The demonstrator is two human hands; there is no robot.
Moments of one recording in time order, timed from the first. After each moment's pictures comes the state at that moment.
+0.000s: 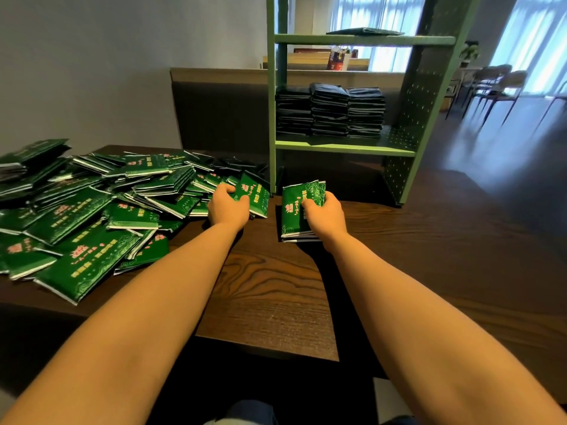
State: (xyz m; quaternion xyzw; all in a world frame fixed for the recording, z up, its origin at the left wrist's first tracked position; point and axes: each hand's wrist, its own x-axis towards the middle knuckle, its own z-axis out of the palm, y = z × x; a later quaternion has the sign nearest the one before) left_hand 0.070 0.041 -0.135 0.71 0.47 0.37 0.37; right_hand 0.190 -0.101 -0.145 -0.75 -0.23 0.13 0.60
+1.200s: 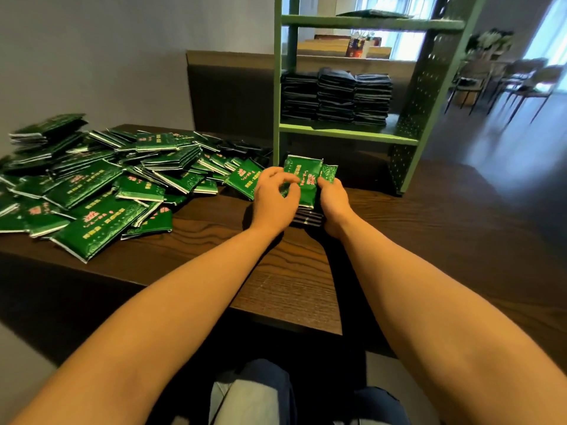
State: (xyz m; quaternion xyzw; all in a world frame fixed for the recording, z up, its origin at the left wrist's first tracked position) left_hand 0.081 -0.053 -0.134 0.79 0.26 0.43 0.34; right_hand 0.196 -0.115 -0.135 -0.64 -0.19 0.27 0.69
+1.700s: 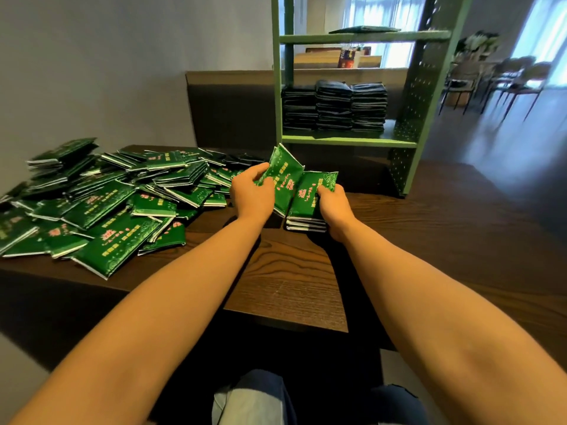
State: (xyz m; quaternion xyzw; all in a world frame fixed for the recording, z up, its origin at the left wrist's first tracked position) left_hand 0.058 -0.024 -0.102 0.70 0.33 0.50 0.39; right_hand 0.183 -0.111 -0.133 -0.66 -0.19 0.25 0.68
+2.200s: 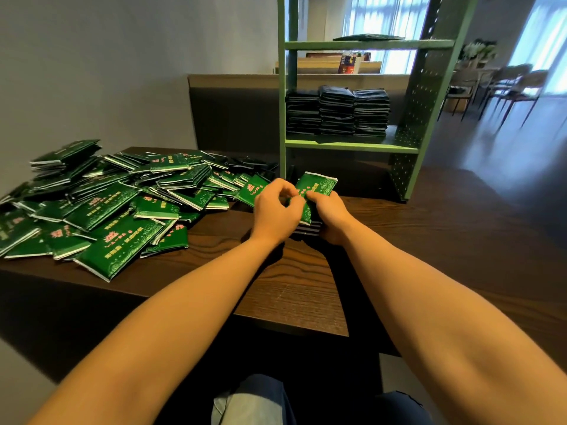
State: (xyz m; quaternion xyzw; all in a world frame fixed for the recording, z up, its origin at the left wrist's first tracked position) left_hand 0.053 -0.051 -0.118 0.79 0.21 0.44 0.37; right_hand 0.190 -0.094 -0.141 -0.62 -0.17 0.33 0.69
